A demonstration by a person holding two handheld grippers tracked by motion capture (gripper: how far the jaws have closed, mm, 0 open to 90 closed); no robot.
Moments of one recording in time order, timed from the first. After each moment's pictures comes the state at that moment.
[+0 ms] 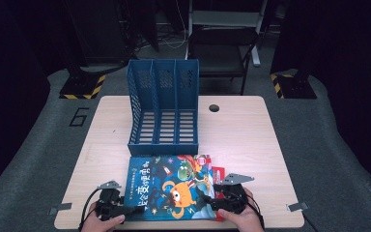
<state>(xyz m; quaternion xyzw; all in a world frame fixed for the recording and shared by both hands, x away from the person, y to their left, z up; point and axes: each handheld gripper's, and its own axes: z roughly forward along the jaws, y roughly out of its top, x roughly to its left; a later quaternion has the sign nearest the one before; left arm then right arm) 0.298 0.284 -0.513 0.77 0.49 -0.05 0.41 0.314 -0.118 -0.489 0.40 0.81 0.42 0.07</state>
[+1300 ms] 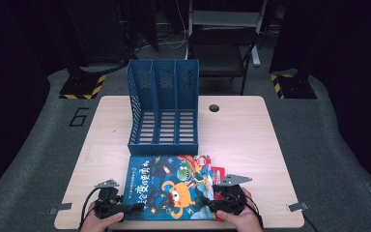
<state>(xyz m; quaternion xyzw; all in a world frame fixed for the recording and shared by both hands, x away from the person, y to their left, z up) 0.301 0.289 -0.515 0.75 0.49 -0.06 0.43 0.311 -0.113 -0.488 0.40 0.82 0.41 0.06</state>
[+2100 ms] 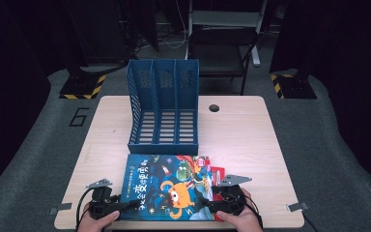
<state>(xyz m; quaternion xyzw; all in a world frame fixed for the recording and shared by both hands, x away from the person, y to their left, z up) 0.293 0.298 -0.498 0.72 0.51 -0.05 0.46 0.311 -0.113 -0.489 0.39 0.82 0.42 0.05</state>
